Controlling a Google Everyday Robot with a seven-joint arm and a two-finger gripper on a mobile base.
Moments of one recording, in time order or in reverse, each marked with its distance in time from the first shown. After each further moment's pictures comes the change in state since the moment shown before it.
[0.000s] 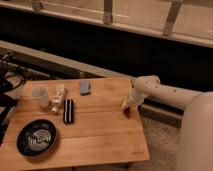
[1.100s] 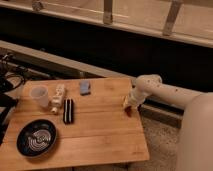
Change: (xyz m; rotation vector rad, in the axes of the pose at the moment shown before) arm -0.010 -0.009 -0.003 -0.005 -0.008 -0.002
